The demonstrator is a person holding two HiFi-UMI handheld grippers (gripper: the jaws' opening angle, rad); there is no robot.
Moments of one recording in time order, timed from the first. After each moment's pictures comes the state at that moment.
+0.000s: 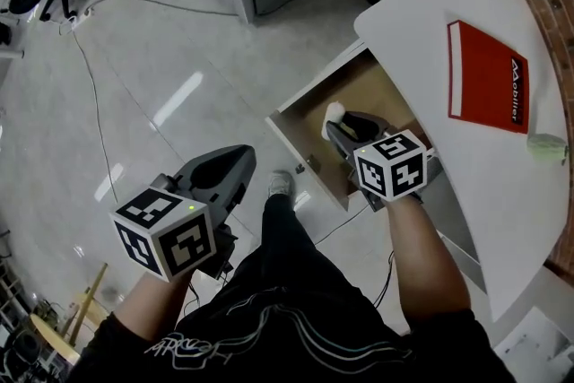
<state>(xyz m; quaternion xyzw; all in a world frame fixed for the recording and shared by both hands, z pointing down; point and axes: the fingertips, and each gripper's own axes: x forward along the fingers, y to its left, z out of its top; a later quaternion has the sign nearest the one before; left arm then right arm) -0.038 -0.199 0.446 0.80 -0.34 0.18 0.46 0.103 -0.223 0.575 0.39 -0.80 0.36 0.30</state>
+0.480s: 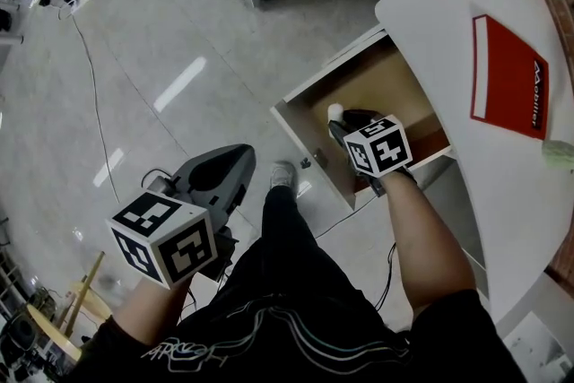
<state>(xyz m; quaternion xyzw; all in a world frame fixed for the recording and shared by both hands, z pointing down) -0.049 -0.191 0.480 0.79 -0.35 0.19 0.47 0.107 -0.202 0.687 0.33 -0.76 0.37 0.42</state>
